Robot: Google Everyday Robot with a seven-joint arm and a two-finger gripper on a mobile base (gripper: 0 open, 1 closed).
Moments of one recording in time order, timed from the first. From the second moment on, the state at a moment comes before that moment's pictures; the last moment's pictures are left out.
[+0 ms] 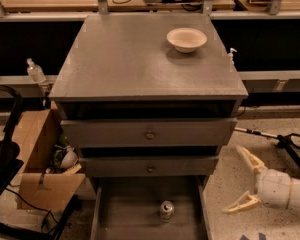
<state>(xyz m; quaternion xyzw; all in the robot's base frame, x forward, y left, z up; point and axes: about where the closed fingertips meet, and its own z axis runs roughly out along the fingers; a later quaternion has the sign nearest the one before) 0.444 -0.236 0.662 -0.46 0.65 0.24 0.56</state>
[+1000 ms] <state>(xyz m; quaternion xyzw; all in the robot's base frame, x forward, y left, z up) 0.481 -0.235 0.421 -0.43 0.61 0.31 0.58</state>
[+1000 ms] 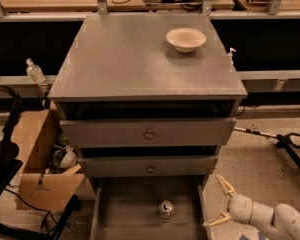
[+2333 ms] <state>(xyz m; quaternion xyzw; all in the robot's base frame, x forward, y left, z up) 0.516 -0.146 0.264 -0.45 0.63 0.36 0.52</state>
